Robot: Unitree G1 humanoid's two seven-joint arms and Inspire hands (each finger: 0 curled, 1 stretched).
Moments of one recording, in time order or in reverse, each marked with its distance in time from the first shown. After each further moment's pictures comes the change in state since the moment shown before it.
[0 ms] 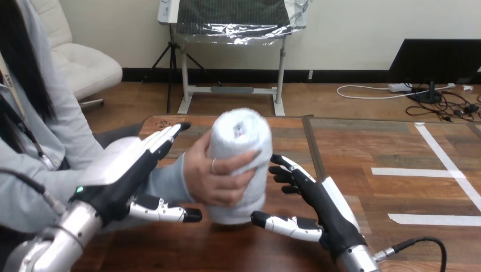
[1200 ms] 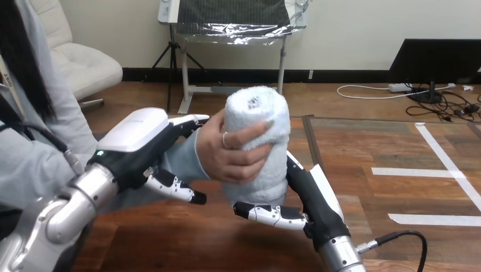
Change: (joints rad) left arm -0.192 0.010 -0.055 0.046 0.039 -0.011 -0.079; right arm -0.041 0.077 0.000 0.015 -0.007 -0.053 -0.052
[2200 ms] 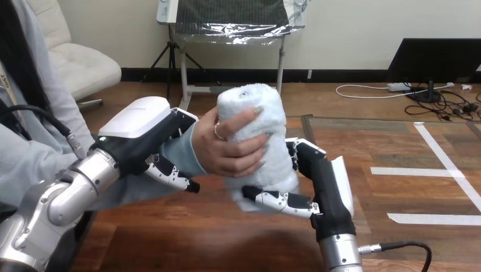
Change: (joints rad) left arm -0.107 -0.003 -0.014 0.115 0.005 -0.054 -0.014; right arm -0.042 0.061 -0.037 0.104 -0.046 -0.158 -0.226
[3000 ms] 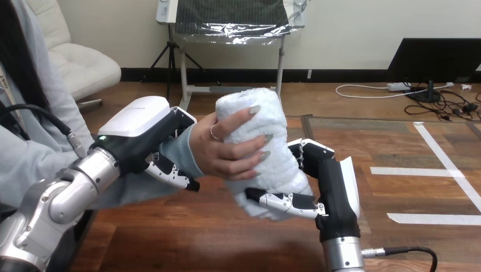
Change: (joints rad) left arm -0.010 -0.005 -0.001 0.010 0.000 0.013 -0.004; right arm 0.000 0.003 -0.007 0.028 -0.004 -0.080 -0.050
